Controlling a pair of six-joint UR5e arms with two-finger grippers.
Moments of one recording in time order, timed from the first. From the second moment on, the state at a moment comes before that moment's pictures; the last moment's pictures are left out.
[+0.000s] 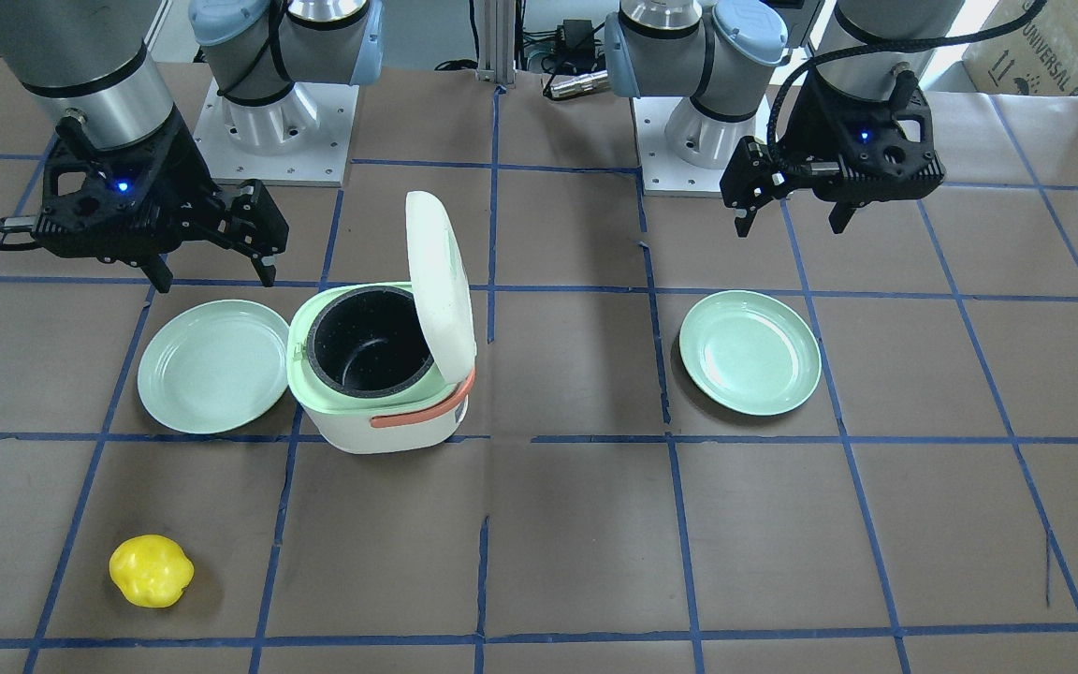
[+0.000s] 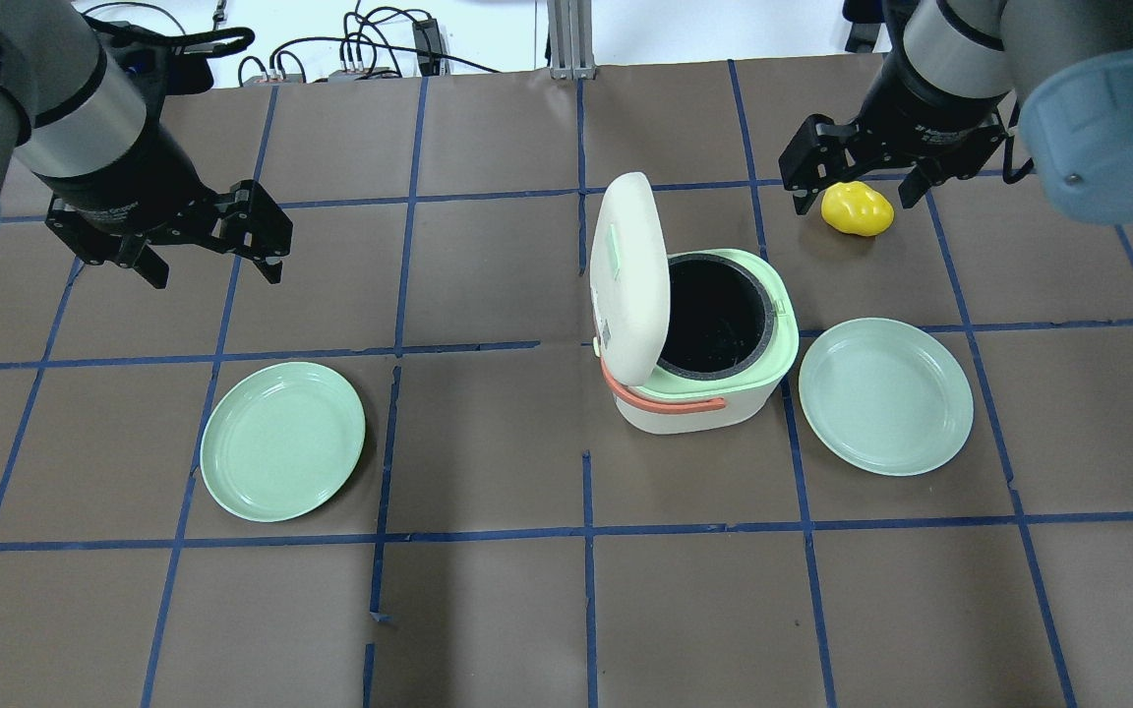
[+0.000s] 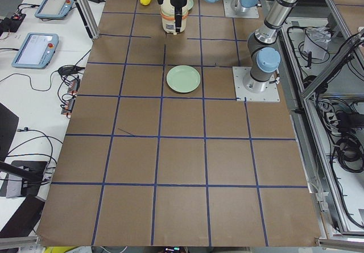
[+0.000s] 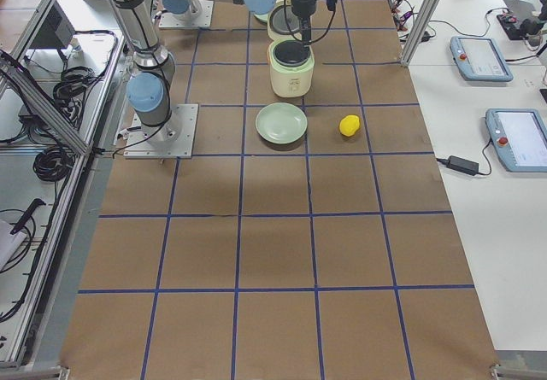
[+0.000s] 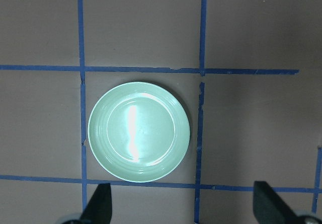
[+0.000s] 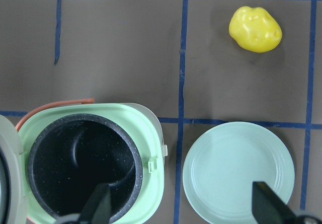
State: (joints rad) left arm -1.51 -1.48 -1.67 -1.53 1.62 0.03; right arm 1.55 -1.57 1.65 -1.74 -1.51 -0.07
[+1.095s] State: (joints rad) left arm -1.51 -1.48 -1.67 -1.53 1.62 0.03; right arm 1.55 -1.63 1.65 -1.80 -1.52 -0.07
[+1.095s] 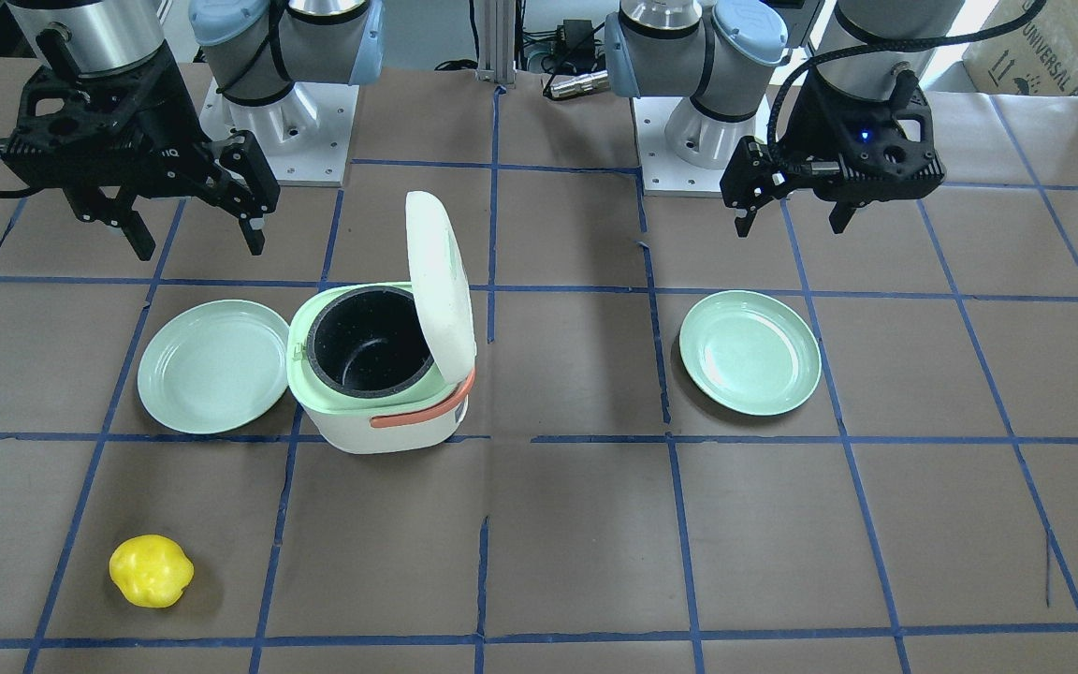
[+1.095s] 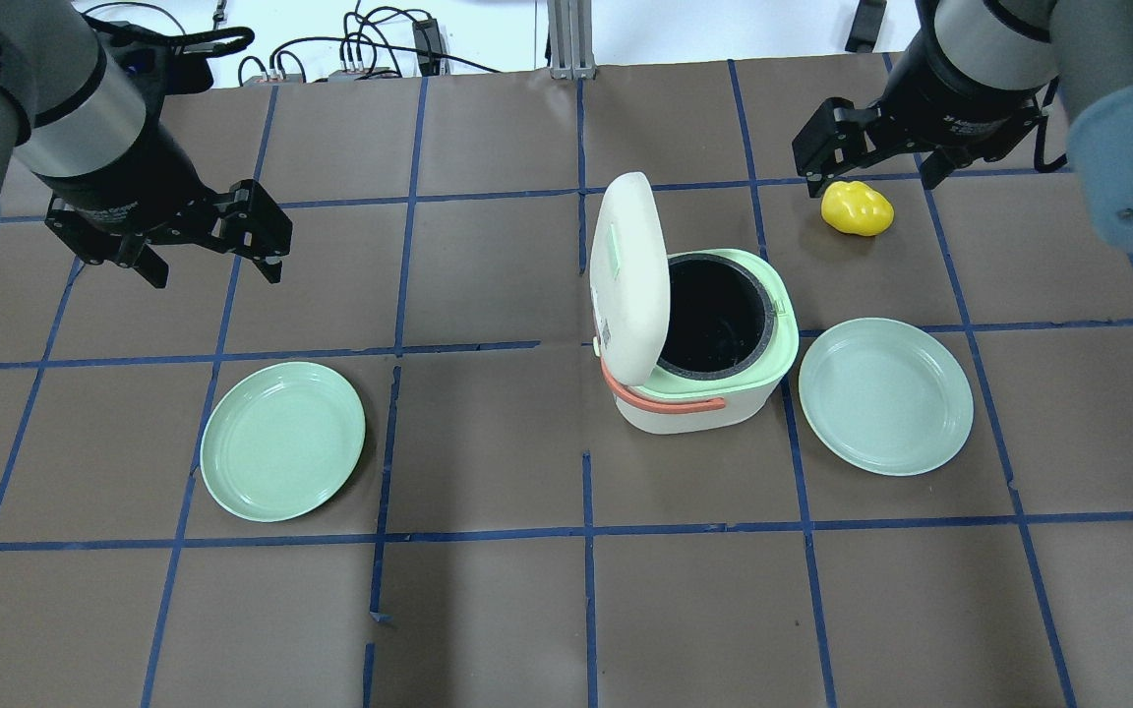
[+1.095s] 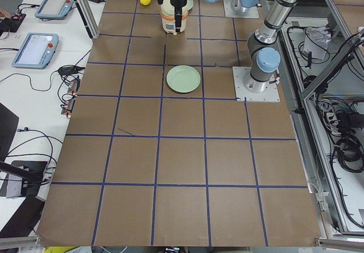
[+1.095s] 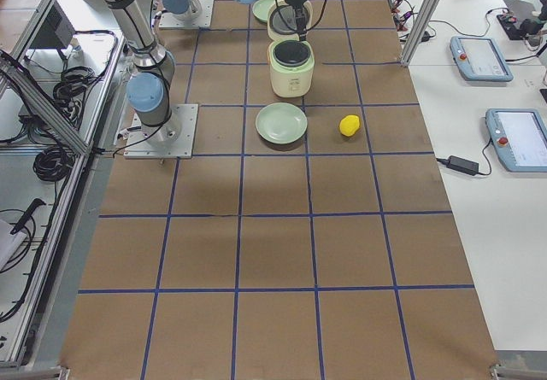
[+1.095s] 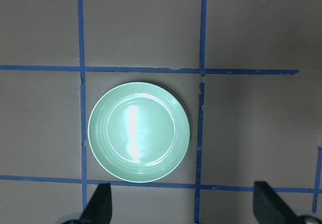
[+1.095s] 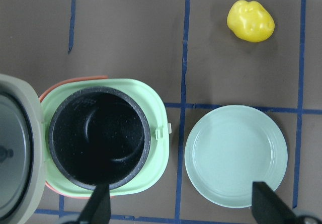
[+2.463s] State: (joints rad) left arm -1.51 -1.48 -1.67 -1.53 1.62 0.03; right arm 1.54 -1.54 1.57 -1.69 -1.55 -0.08
